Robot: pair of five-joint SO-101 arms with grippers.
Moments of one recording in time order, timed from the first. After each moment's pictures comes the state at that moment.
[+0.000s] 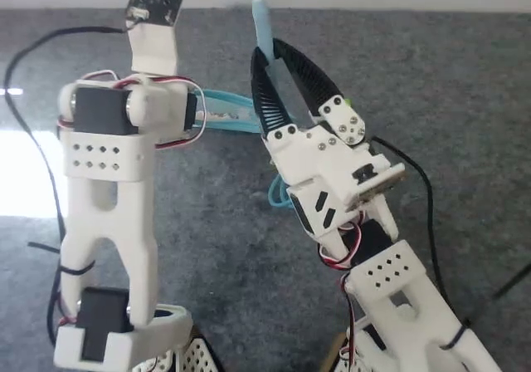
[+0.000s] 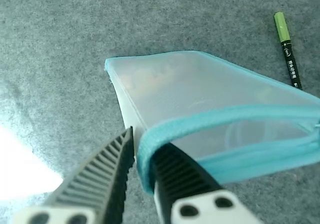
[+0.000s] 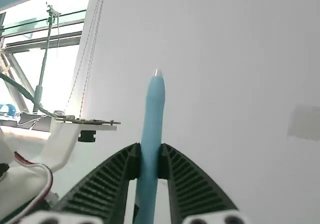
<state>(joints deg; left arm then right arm) 0.0 -10.6 -14.6 97.4 2.8 -34.3 -47.4 56.4 -31.4 4.0</state>
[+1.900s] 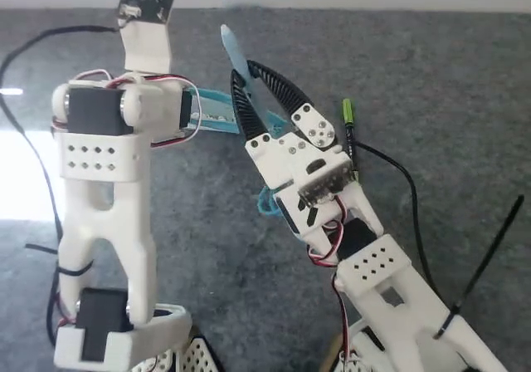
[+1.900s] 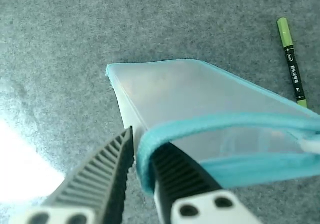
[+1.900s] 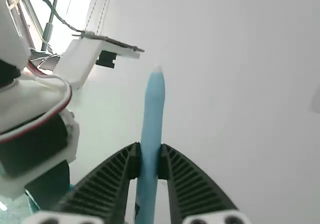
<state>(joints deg) -1.1 -10.6 -15.7 97.7 2.8 -36.6 -42.5 59.3 -30.5 13.2</state>
